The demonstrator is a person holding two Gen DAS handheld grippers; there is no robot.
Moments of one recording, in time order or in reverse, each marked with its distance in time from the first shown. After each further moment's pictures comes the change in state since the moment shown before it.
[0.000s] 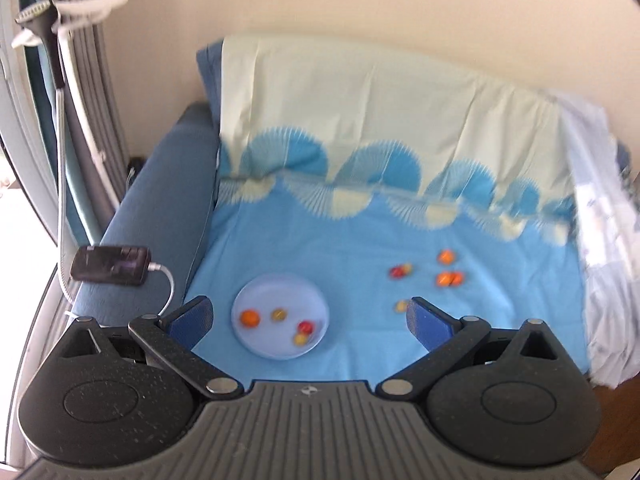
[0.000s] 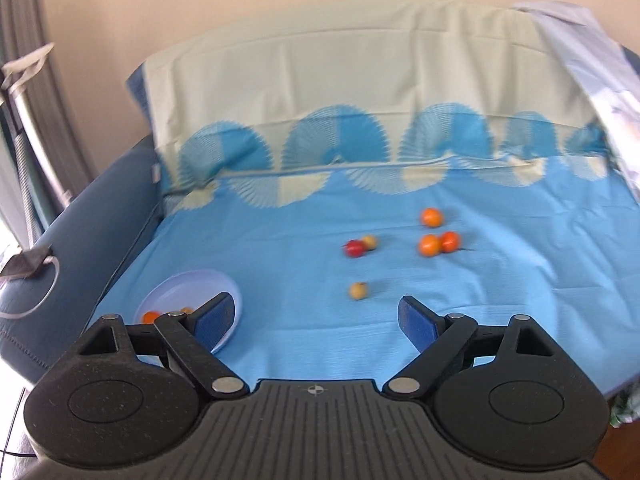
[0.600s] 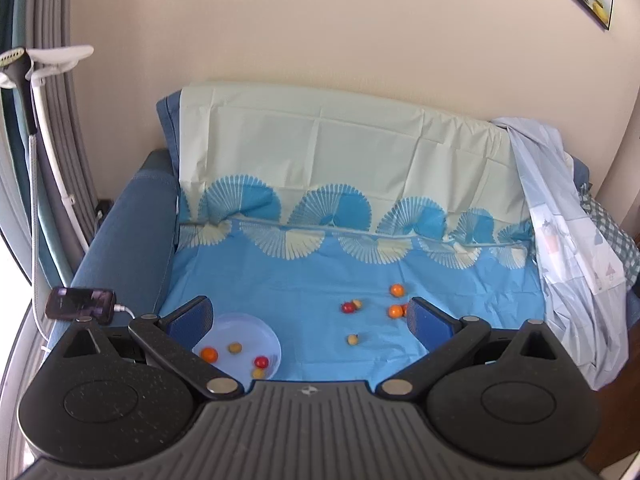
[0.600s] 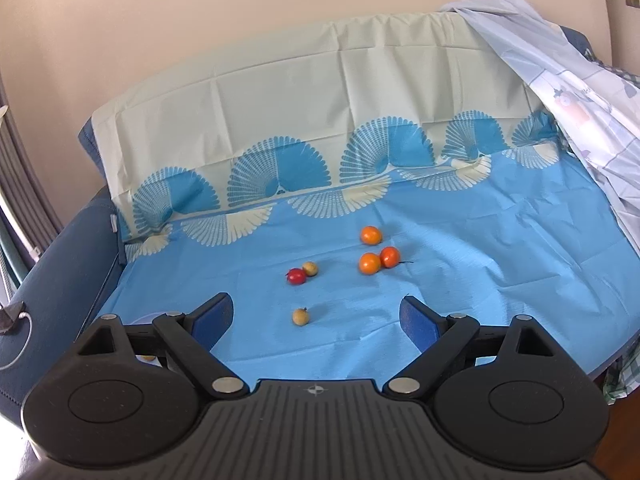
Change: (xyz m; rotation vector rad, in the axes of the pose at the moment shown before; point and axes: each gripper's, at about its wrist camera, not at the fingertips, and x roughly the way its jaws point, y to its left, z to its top) left arm -0.036 -0.050 0.013 0.040 -0.104 -0.086; right arm -0.022 -0.063 -0.001 0.126 -0.080 -0.069
